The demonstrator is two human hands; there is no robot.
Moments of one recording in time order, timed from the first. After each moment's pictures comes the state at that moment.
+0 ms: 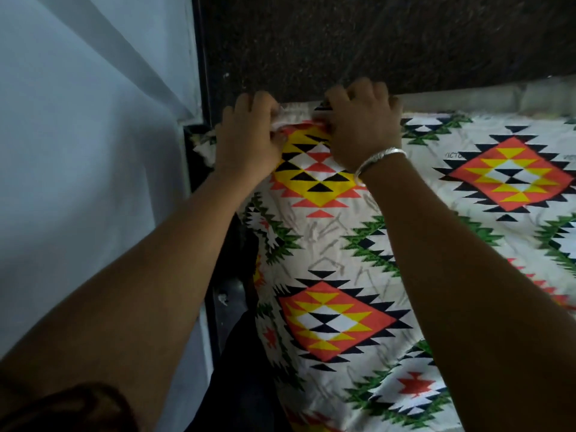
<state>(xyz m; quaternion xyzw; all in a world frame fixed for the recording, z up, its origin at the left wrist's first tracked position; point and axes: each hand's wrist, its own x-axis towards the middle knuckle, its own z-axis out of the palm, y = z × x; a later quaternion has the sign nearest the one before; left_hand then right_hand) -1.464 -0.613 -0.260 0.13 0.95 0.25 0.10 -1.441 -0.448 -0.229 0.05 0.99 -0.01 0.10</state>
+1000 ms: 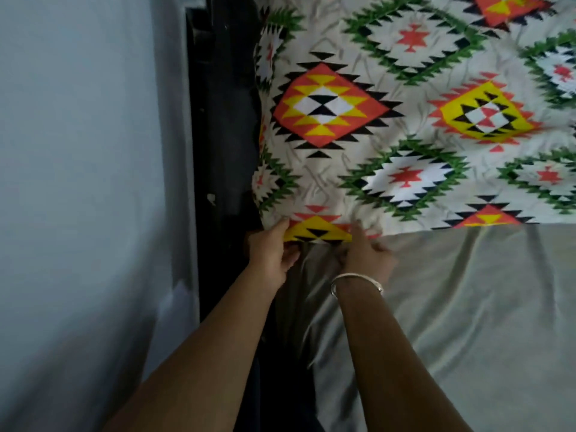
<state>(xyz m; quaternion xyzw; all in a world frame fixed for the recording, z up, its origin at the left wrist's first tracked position) -1.000 -0.667 -0.282 -0.52 0.40 0.64 0.39 -0.971 -0.559 -0.238 0.71 0.53 -0.45 -0.04</state>
